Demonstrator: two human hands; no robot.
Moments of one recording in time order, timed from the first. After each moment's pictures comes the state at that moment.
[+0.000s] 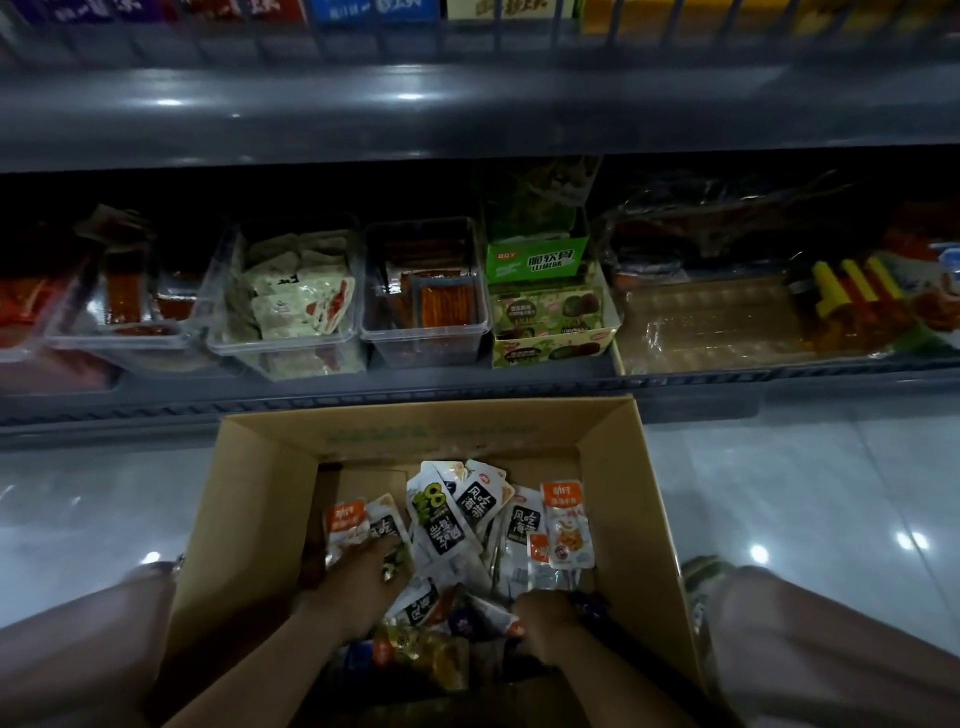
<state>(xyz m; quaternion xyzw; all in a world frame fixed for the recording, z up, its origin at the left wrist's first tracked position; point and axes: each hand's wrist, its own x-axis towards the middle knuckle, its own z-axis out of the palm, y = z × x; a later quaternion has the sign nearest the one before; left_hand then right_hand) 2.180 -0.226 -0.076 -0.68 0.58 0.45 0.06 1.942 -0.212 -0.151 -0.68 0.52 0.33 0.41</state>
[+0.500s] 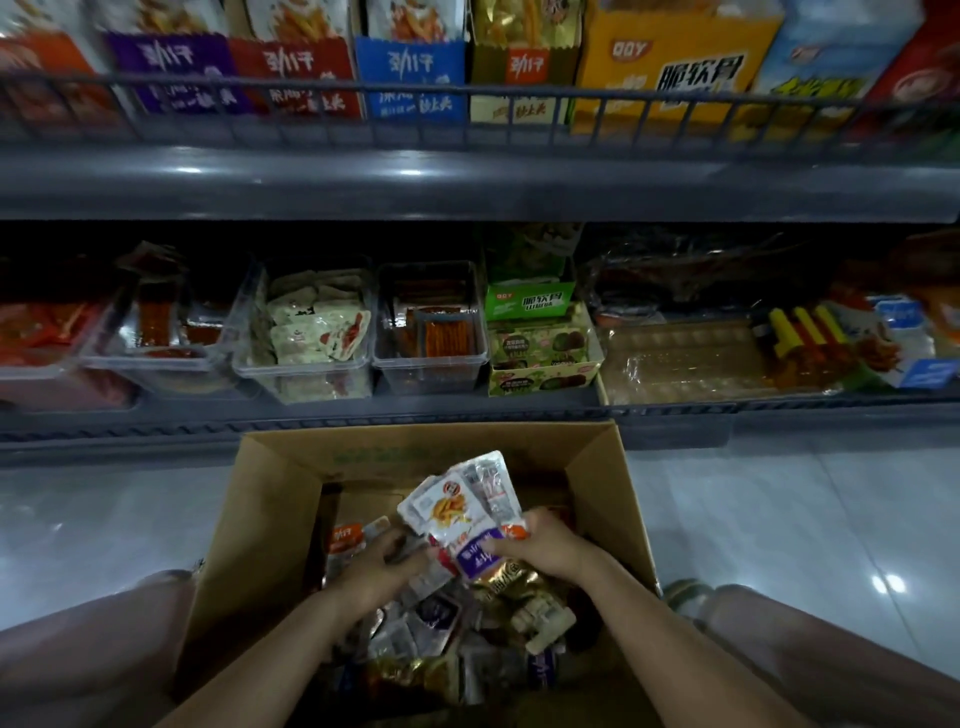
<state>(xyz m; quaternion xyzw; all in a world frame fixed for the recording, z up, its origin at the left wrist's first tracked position) 2.172 -0.238 -0.043 -0.67 0.41 0.62 -0.09 1.931 -0.282 -0.042 -0.50 0.58 -0.04 0.64</state>
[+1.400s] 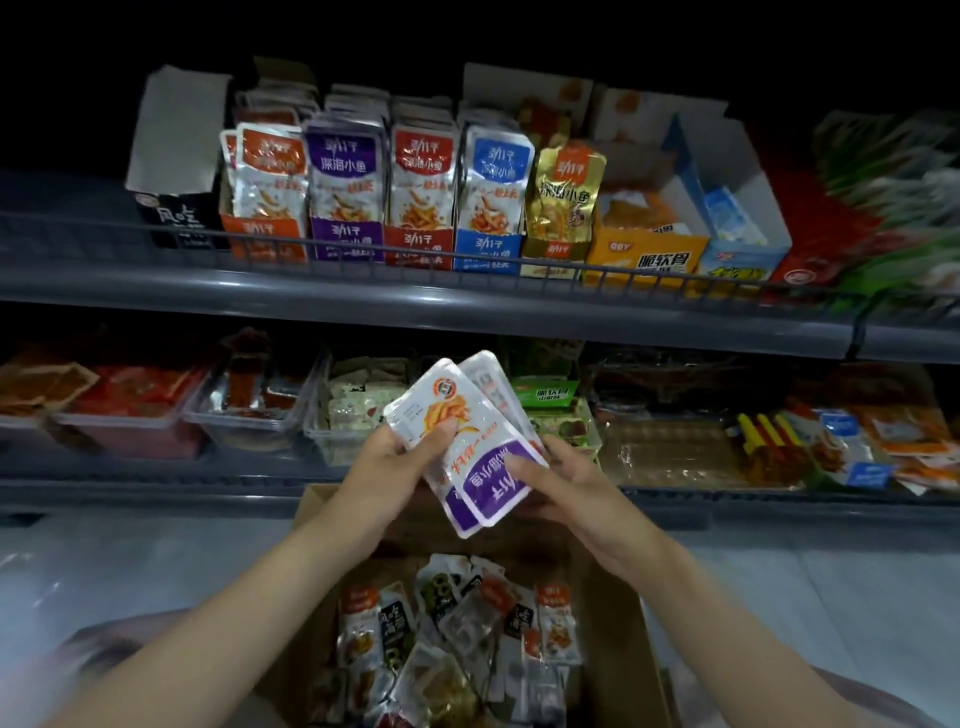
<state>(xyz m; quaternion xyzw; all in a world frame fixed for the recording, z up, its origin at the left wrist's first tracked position) 2.167 -0.261 0.201 -0.53 0.40 0.57 -0.50 1.978 -0.266 0.206 -0.49 0.49 -0.31 0.65</state>
